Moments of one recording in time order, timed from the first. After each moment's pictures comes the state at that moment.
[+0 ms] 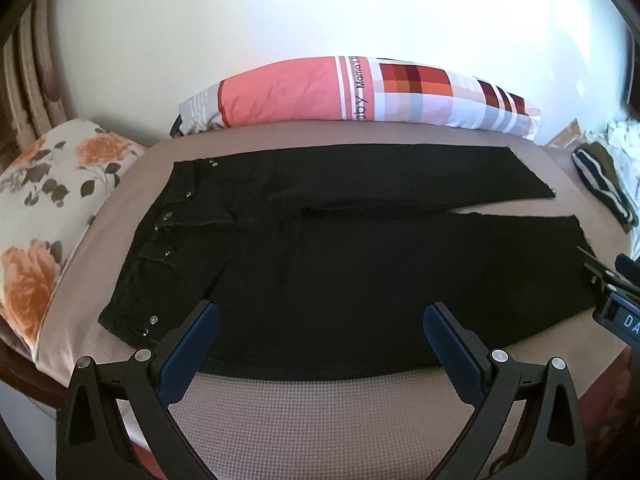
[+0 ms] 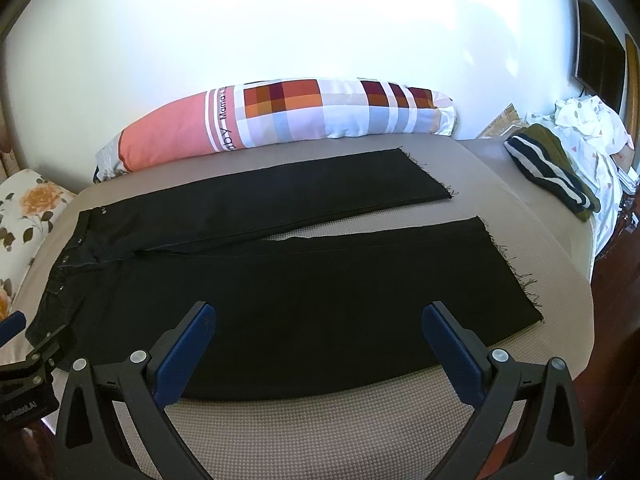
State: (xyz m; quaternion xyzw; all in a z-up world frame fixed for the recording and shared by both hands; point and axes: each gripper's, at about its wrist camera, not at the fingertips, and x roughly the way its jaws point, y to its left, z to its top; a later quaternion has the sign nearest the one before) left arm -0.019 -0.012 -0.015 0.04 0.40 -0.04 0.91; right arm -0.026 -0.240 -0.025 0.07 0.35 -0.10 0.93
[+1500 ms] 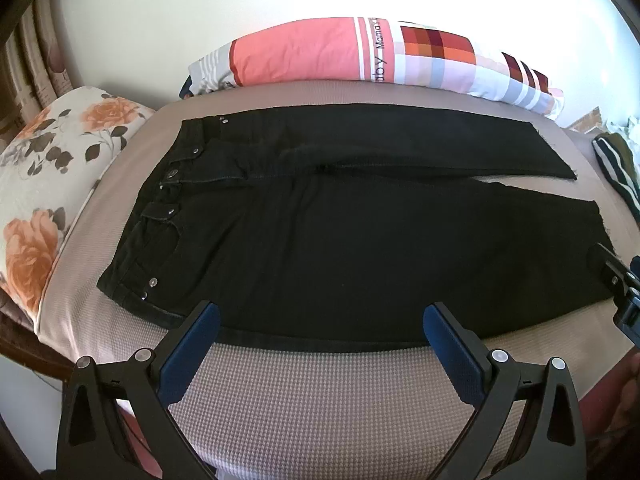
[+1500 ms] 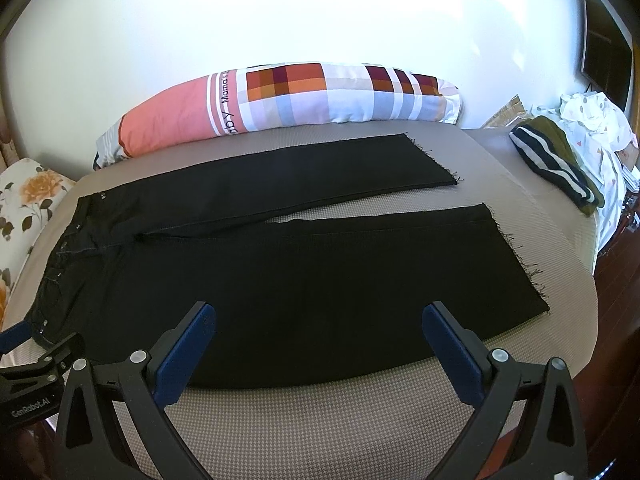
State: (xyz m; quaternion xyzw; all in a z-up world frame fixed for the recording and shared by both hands) left arm -0.012 -0.007 -0.037 0.03 0.46 -0.01 0.89; right arm -0.024 -0.233 -0.035 0.07 0.37 -0.10 0.92
